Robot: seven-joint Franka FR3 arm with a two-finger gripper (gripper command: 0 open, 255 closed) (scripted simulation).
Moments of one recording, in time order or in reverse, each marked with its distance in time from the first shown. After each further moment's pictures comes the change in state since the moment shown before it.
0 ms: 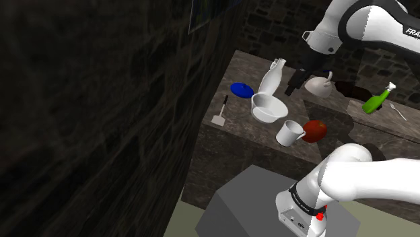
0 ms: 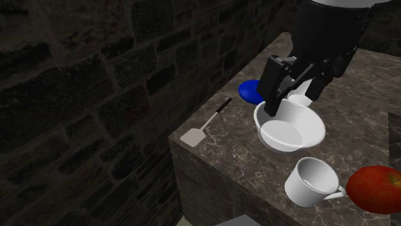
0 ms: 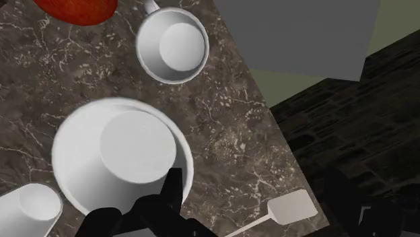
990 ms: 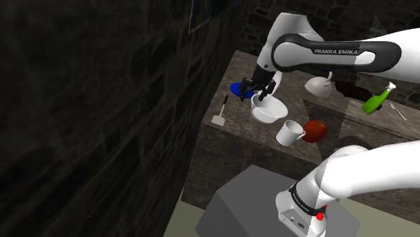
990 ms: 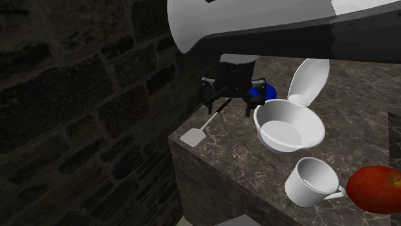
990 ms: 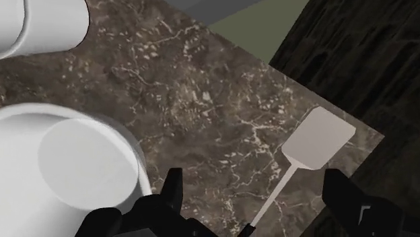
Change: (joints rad) arm -0.102 0.338 0.216 -0.053 0.109 0.407 0.592
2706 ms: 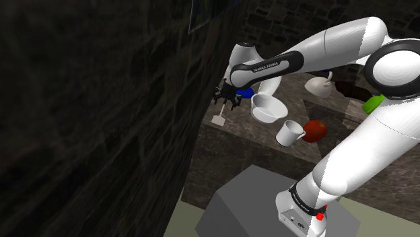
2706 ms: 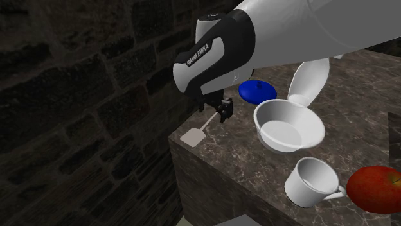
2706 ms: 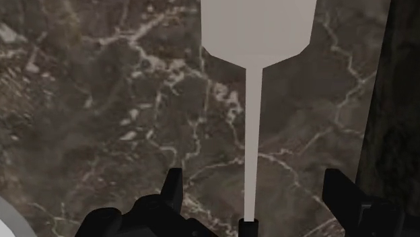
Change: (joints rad) arm -0.099 0.577 0.088 0.196 -0.139 0.381 0.622
